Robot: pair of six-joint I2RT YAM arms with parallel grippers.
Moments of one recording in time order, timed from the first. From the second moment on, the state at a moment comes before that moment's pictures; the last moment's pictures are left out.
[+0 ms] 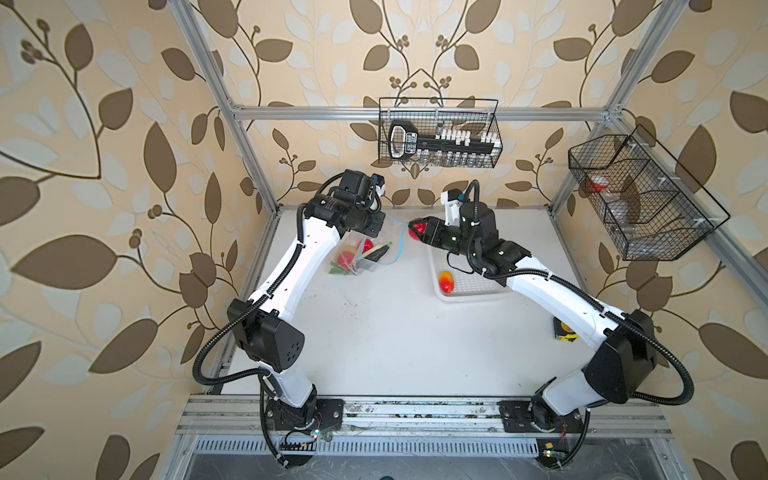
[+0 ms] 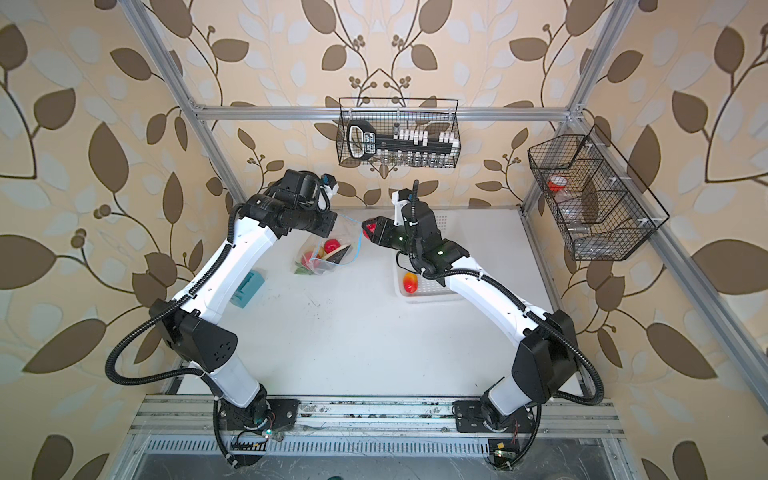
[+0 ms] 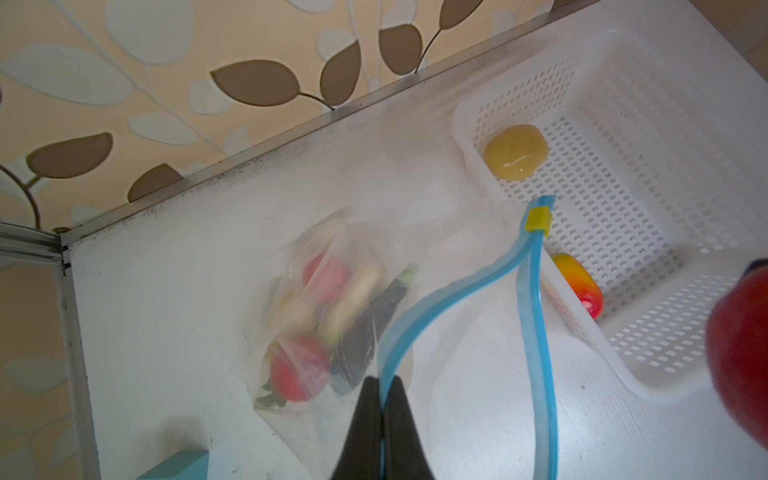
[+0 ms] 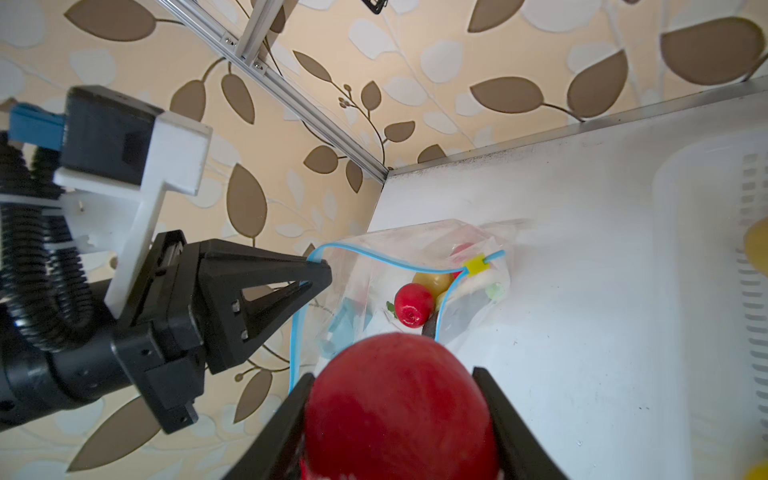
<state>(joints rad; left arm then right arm) -0.38 1.70 1.89 -1.00 0.00 0.04 0.58 1.55 1.37 -0.14 -0.16 0.73</state>
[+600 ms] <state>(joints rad) -0.38 1.71 1.90 -1.01 0.00 0.04 0.68 1.70 1.55 -0.17 -0.14 0.63</state>
